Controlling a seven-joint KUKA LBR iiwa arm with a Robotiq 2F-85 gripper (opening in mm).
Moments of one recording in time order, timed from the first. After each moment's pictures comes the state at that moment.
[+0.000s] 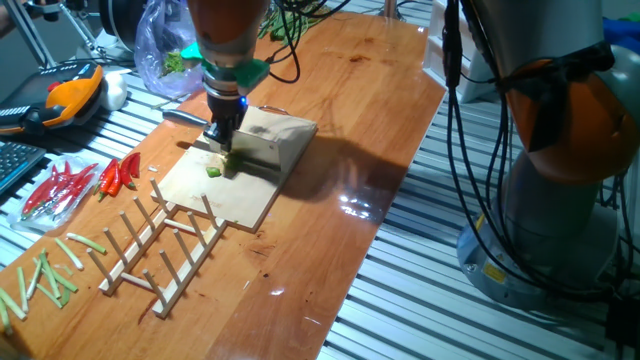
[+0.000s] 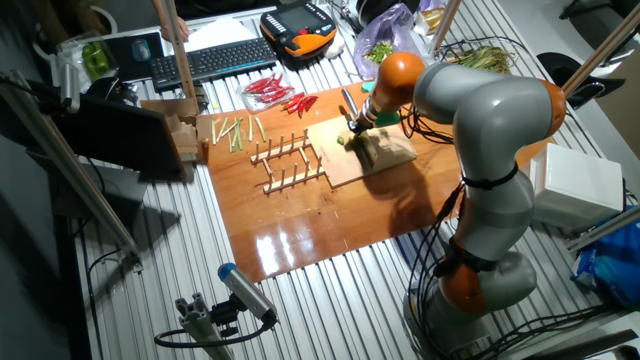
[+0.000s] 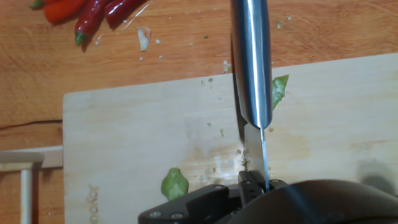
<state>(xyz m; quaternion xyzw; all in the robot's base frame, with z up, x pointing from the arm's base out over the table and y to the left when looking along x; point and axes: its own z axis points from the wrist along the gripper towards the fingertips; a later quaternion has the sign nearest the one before) 0.617 0.021 0.062 0.00 0.99 0.04 0.10</state>
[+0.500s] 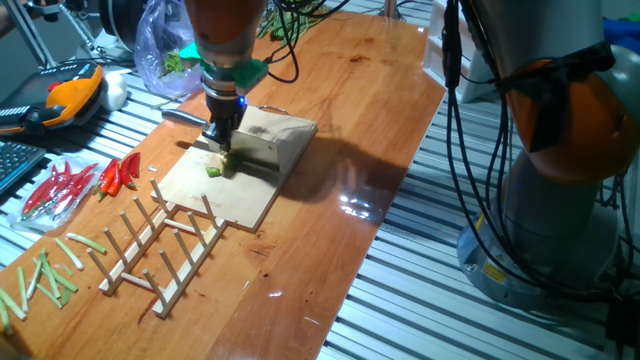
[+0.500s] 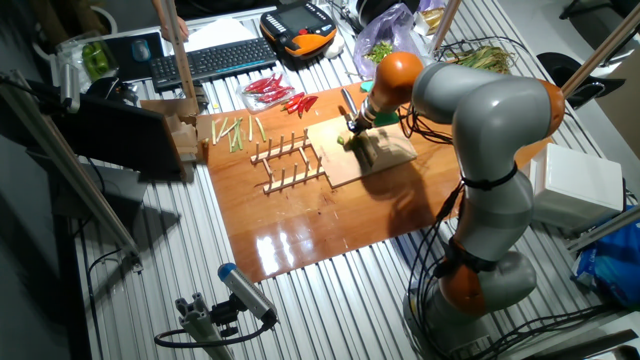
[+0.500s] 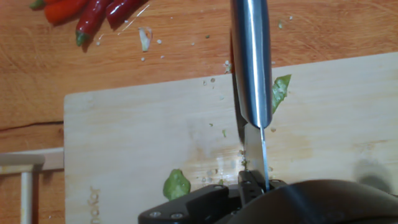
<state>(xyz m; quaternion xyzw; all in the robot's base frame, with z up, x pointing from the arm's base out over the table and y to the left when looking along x) 0.622 0.022 0.060 0.00 0.99 0.03 0.11</state>
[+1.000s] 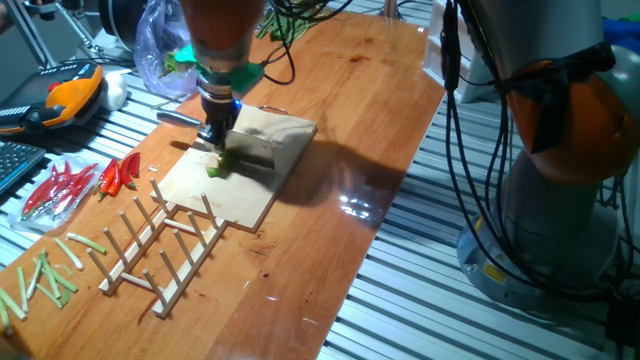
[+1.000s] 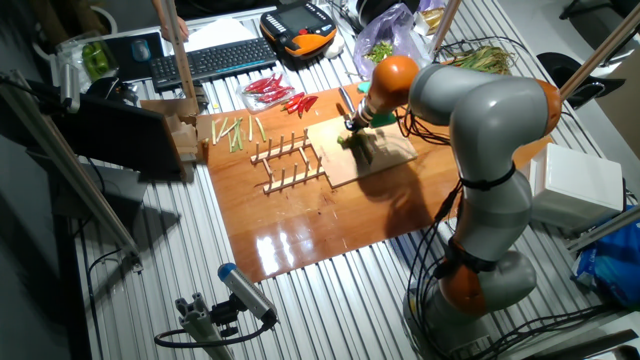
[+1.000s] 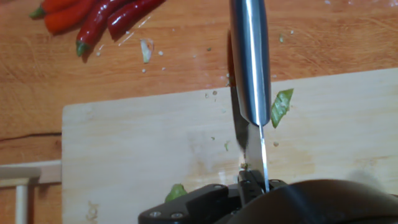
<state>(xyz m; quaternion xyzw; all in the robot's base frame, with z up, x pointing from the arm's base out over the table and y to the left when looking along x) 0.638 0.024 0.069 0.00 0.99 0.03 0.11</state>
